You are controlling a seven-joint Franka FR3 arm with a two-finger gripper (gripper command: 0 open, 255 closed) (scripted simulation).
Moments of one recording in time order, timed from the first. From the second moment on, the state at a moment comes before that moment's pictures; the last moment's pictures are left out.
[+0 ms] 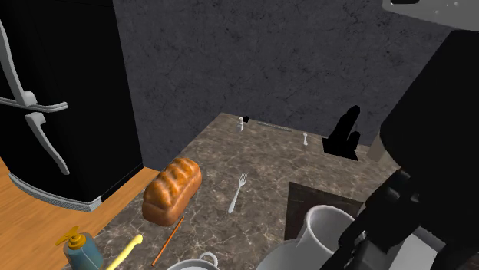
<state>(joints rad) -0.26 -0.92 0.86 -1.65 0.66 1.16 0.82</state>
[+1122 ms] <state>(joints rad) -0.18 -1.07 0.90 -1.95 0.73 1.32 0.77</state>
